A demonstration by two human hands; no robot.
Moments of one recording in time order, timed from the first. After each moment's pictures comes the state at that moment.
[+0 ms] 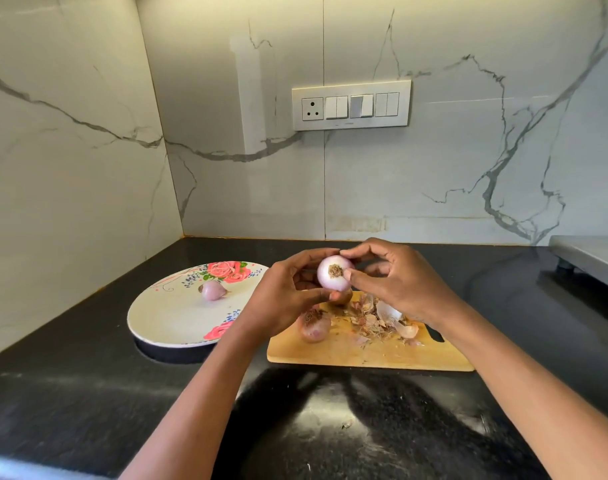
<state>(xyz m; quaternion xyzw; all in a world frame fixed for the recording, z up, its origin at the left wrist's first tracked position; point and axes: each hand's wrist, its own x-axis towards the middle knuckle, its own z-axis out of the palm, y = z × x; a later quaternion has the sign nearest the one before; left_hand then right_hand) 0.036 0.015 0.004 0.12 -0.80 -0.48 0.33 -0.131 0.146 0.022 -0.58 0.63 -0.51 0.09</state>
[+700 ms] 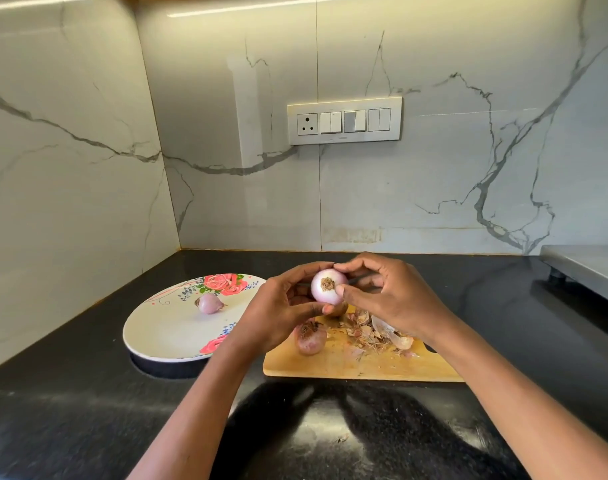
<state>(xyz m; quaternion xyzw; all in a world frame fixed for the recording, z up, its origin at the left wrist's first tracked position) 0.041 0.018 0.004 0.11 -0.79 -0.52 0.32 -0.126 0.149 0.021 -0.59 0.62 -0.52 0.07</state>
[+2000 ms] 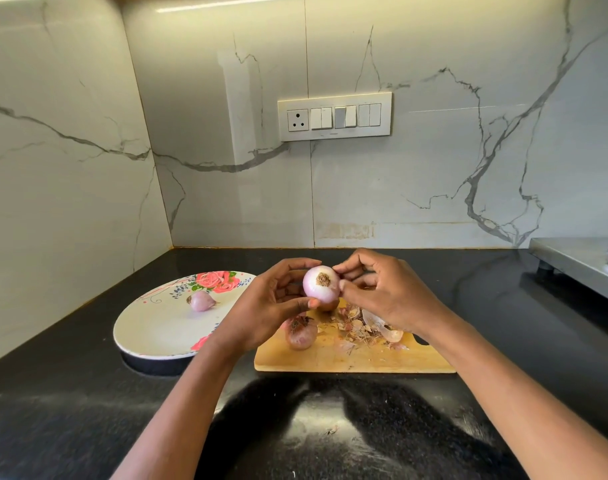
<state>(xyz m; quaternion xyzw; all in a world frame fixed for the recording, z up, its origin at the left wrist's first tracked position) 0.046 0.019 0.004 0.08 -0.78 -0.53 0.31 -0.128 0.157 0.021 -0.58 0.64 -0.50 0.08</state>
